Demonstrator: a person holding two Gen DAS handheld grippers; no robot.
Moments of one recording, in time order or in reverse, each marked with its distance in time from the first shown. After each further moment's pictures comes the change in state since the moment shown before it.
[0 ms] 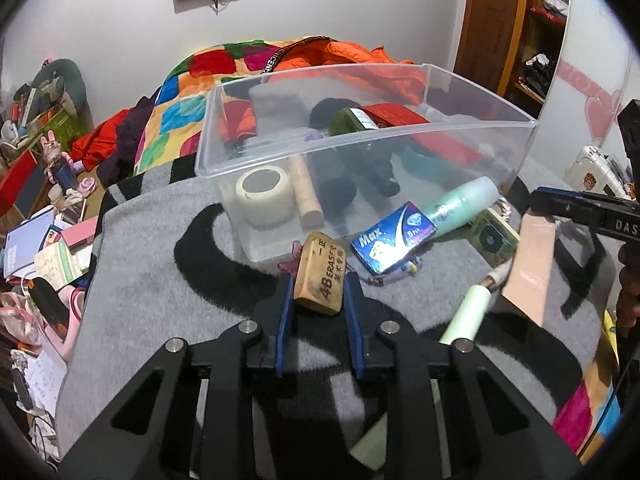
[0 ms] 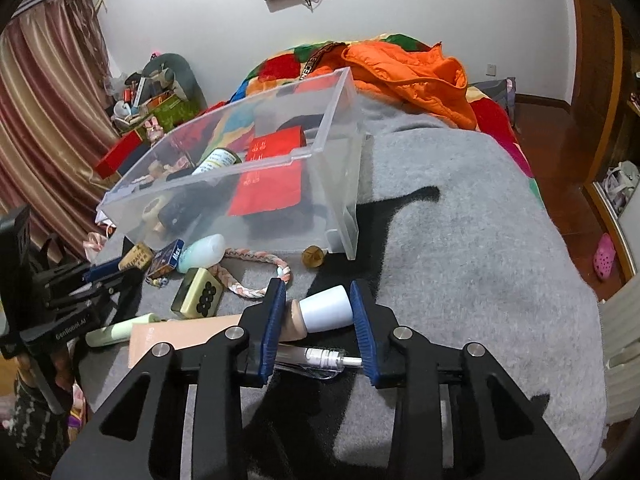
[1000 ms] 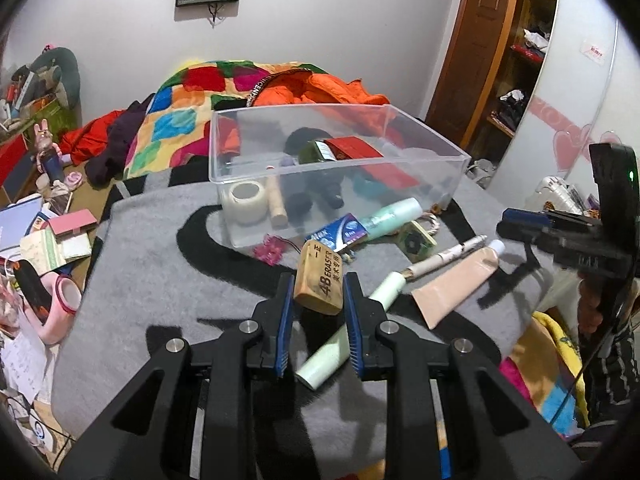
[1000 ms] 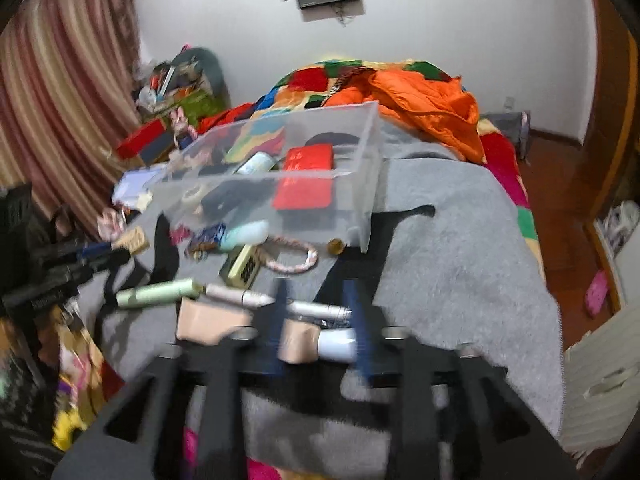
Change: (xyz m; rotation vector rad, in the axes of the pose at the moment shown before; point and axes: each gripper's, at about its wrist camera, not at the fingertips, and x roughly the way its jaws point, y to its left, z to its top) left arm -0.066 -0.006 -0.016 -0.064 -0.083 -0.125; right arm -0.047 0.021 -0.016 -0.157 -0.033 0.006
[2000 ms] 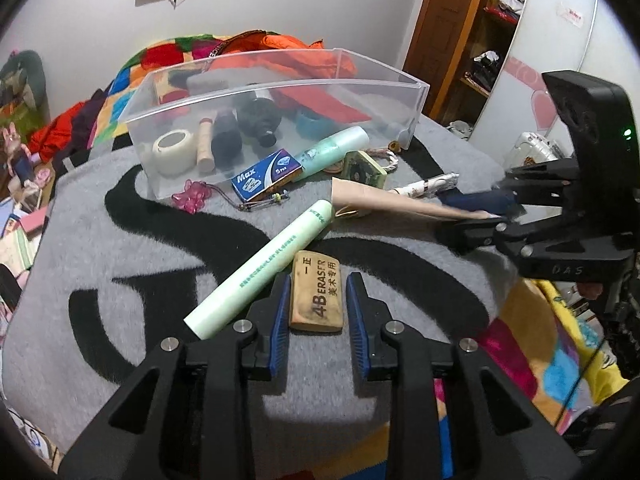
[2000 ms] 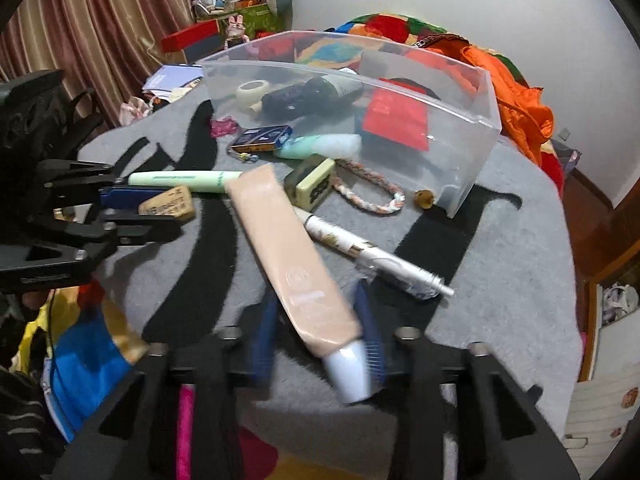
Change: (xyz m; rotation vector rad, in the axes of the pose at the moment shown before) left arm 0.033 -0.042 -0.032 0.086 0.102 -0.059; right arm 0.034 0.046 -0.021 -0.289 0.220 0.057
